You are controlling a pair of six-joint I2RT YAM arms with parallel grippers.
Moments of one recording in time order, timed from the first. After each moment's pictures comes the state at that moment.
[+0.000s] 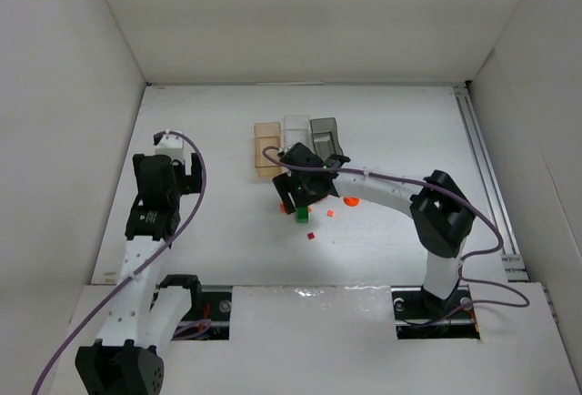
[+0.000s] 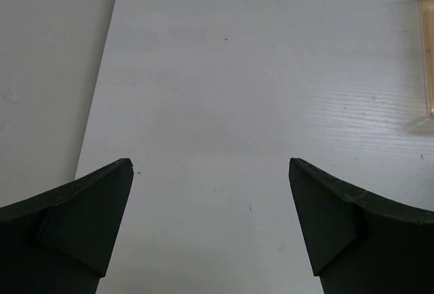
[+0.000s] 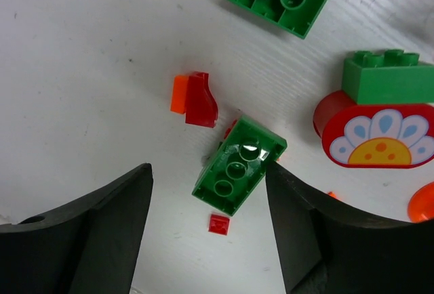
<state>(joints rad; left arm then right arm) -0.03 0.78 0.68 -0.36 -0.23 0.09 0.89 1.86 1.39 -0.57 0.06 0.37</state>
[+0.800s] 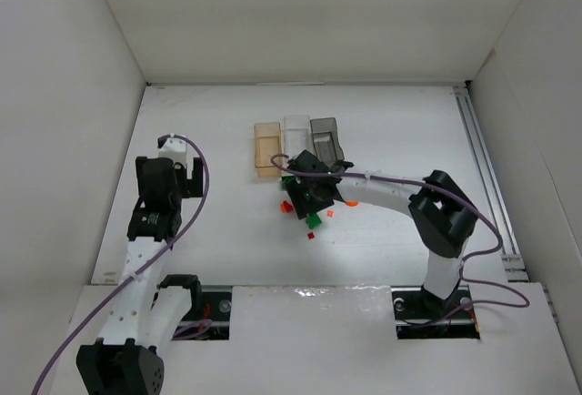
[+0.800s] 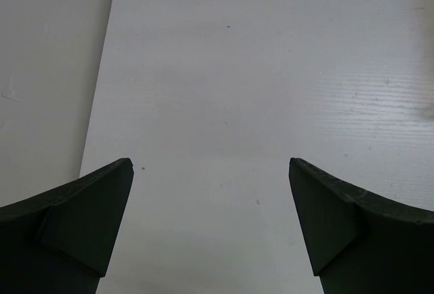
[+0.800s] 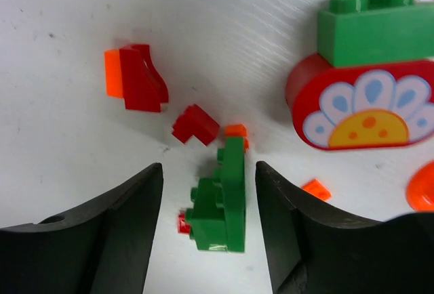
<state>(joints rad) -0.03 0.77 0.65 -0.36 -0.24 0.14 0.87 1.87 1.29 -0.55 0.07 0.41</state>
